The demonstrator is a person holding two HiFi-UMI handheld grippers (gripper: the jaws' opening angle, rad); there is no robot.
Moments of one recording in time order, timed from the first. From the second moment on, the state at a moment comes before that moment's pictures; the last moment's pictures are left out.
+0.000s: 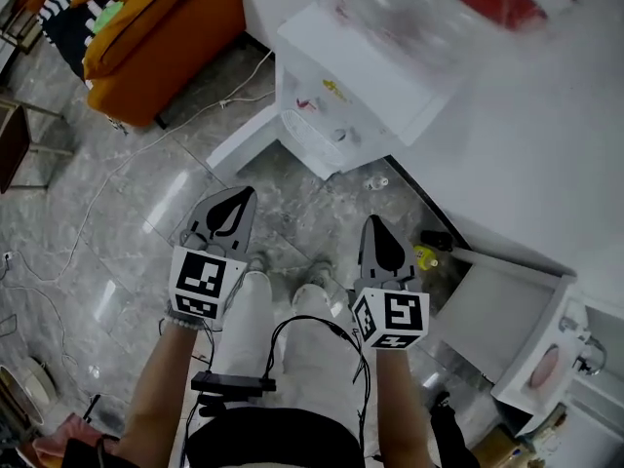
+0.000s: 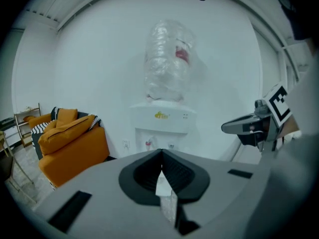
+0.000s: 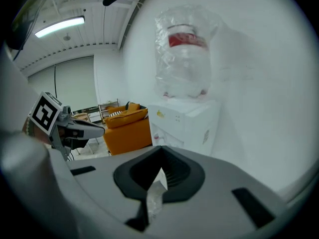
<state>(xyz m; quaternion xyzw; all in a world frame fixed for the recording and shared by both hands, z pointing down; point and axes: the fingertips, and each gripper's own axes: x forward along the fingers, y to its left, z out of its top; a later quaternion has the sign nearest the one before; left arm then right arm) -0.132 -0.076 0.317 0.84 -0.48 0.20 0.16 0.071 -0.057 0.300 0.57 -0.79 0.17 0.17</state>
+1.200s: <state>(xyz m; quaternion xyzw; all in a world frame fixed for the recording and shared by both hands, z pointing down) -0.090 -0.037 0.152 0.88 -0.44 0.15 0.11 0.137 -0.015 0.148 0.60 -0.78 0.11 0.13</state>
